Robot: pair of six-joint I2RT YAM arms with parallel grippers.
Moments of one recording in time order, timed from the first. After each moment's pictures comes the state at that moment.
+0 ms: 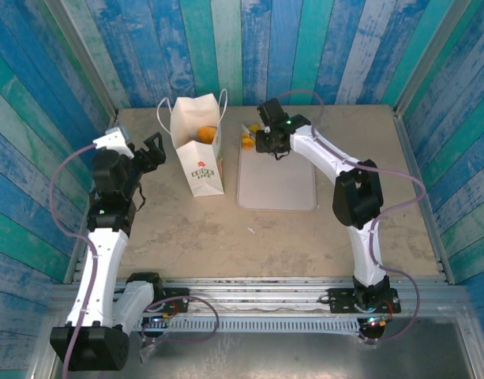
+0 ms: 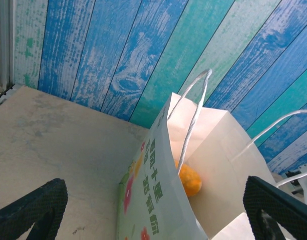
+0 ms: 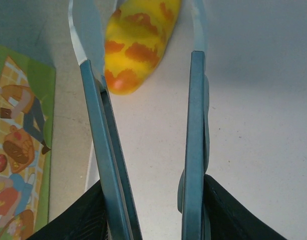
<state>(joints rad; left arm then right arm) 0.02 0.87 0.84 -0.14 0.11 -0.42 0.55 2.18 1.96 -0.80 0.08 0.47</state>
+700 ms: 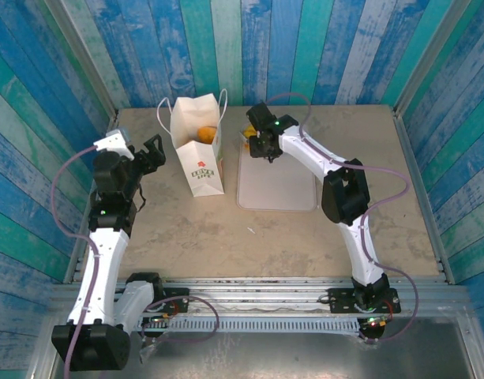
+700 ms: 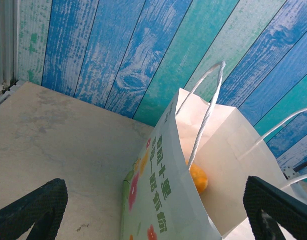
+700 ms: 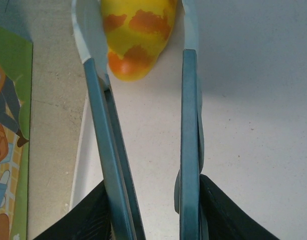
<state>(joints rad) 0.04 0.87 0.81 -0.12 0.11 -0.42 0.59 2.28 2.08 -0.91 0.13 0.47</state>
